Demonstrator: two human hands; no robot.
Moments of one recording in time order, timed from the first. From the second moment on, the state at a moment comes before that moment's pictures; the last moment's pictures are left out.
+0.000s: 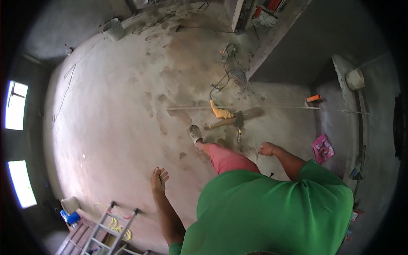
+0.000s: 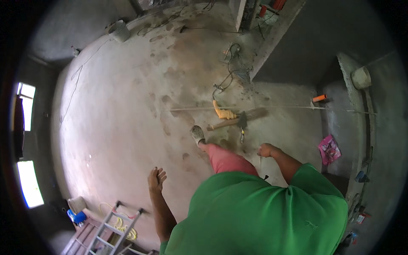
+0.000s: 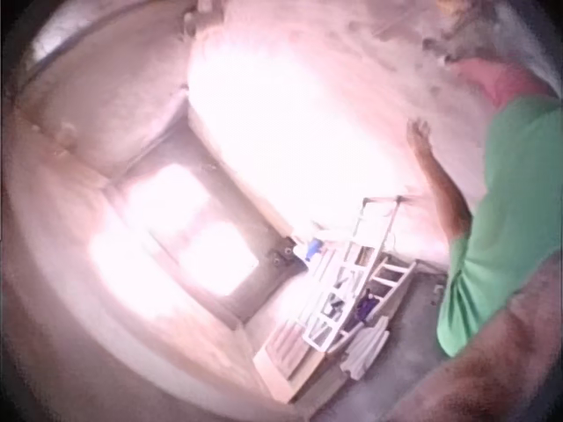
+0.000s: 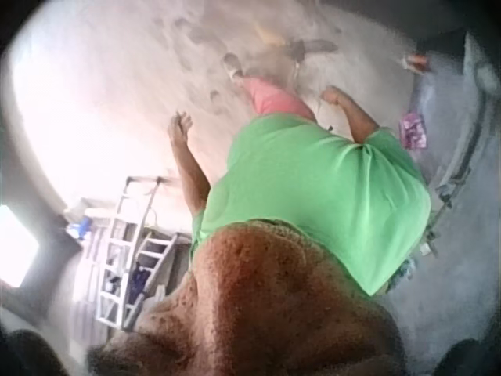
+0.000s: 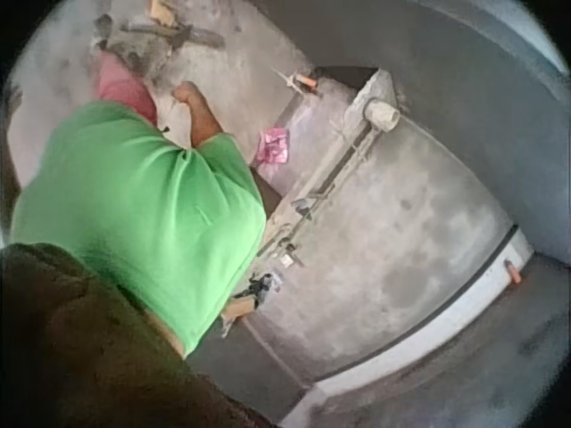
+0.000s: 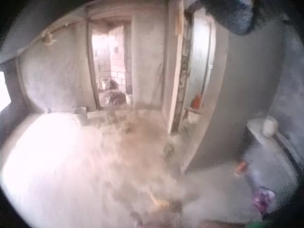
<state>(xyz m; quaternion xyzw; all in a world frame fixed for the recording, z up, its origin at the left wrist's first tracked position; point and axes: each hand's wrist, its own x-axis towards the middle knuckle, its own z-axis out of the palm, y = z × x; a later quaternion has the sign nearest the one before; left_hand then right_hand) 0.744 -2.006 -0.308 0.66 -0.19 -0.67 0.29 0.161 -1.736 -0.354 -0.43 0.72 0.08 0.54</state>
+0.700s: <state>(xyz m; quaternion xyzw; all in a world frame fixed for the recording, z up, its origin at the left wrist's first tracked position) 0.840 -2.451 -0.438 0.65 -0.37 -0.65 -0.14 0.189 -2.475 -0.248 -0.27 0.74 -0.36 0.50</state>
